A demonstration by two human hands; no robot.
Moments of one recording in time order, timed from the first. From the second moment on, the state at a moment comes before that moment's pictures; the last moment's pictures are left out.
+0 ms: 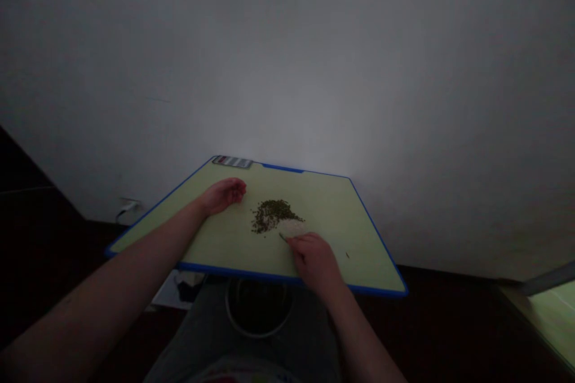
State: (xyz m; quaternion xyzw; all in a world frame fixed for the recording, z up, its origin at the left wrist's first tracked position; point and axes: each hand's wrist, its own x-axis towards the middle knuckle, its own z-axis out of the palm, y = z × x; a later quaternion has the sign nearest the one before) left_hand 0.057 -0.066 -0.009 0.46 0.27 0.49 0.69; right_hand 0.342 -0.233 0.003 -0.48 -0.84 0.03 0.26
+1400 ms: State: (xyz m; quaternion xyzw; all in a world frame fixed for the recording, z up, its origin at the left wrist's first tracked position) left_hand 0.057 -0.065 -0.010 0.47 0.27 0.49 0.68; right_hand 0.323 -0.244 0.000 -0.46 -0.85 0.02 0.25
